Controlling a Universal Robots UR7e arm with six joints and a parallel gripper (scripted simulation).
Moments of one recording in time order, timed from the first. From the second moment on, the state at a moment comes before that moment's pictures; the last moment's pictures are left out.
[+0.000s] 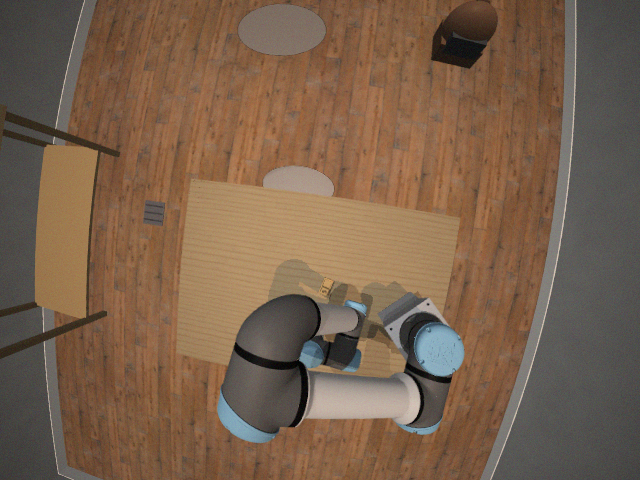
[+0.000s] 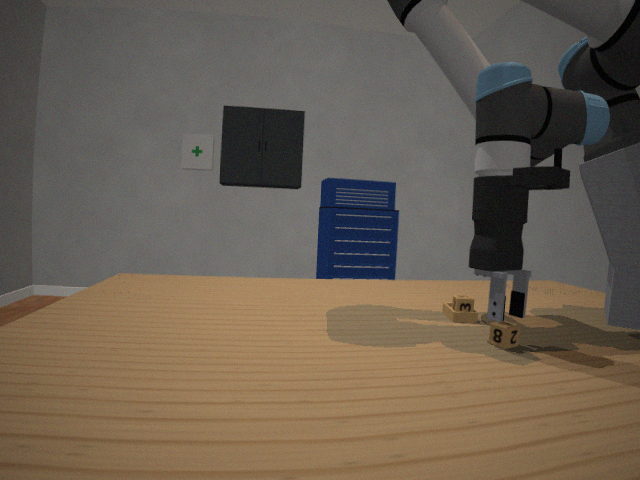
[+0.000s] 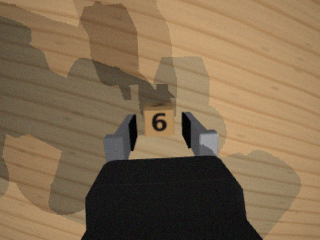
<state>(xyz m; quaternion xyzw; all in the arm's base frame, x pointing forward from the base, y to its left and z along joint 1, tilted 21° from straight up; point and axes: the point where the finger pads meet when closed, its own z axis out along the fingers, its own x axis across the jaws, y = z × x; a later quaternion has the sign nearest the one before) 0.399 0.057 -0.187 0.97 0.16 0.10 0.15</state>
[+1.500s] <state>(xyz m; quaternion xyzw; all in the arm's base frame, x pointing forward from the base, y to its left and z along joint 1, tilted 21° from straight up) 0.388 0.071 -0.154 0.95 0.16 0.11 0.23</state>
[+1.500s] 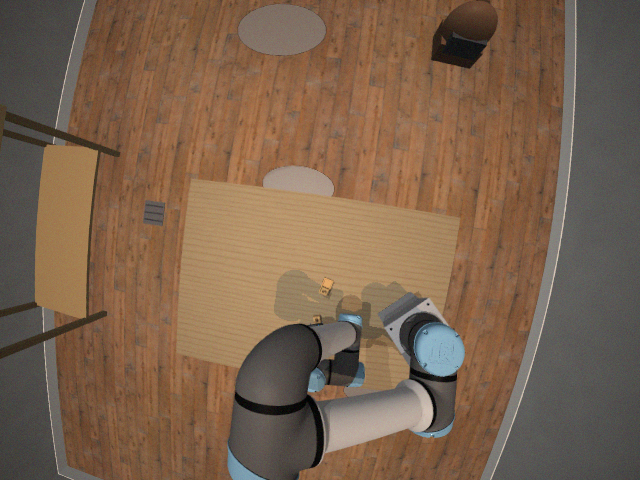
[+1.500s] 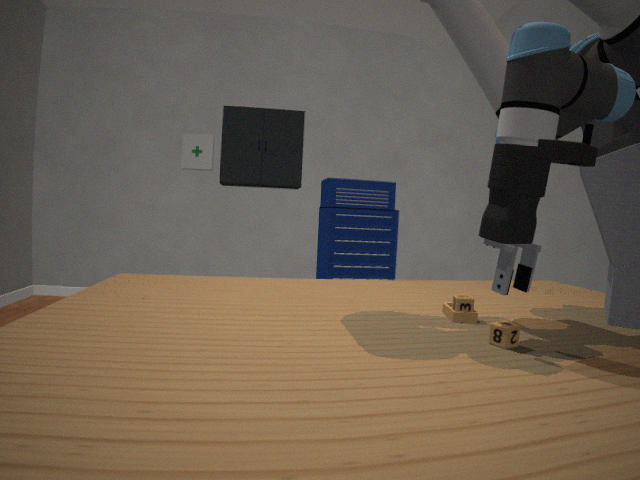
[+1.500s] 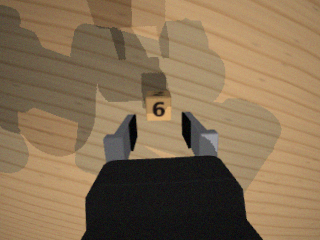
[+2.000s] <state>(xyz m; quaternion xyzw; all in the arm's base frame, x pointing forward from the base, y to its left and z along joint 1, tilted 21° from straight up) 0.389 0.069 -0.151 0.94 0.15 0.12 0.28</state>
